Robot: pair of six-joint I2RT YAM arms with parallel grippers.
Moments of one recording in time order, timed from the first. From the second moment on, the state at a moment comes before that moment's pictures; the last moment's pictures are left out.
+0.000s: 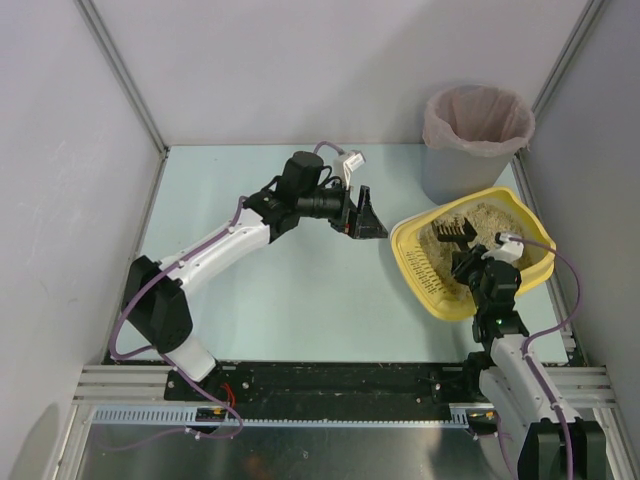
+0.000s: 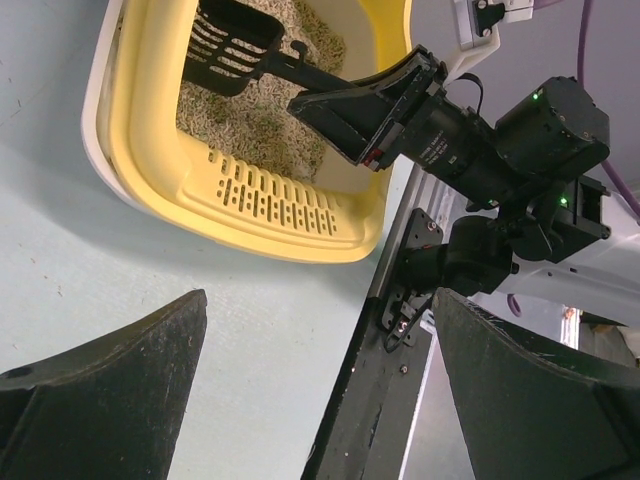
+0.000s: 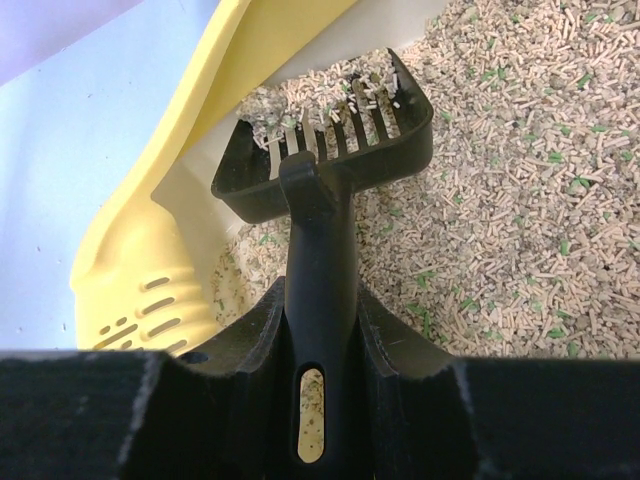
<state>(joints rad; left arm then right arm) -0.69 1.62 1.40 -0.23 0.66 -0.42 0.04 0.70 0.20 0.24 0.05 0.43</state>
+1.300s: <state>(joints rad) -0.69 1.63 1.40 -0.23 0.69 -0.43 0.15 0.38 0.40 -0.31 0.39 0.47</state>
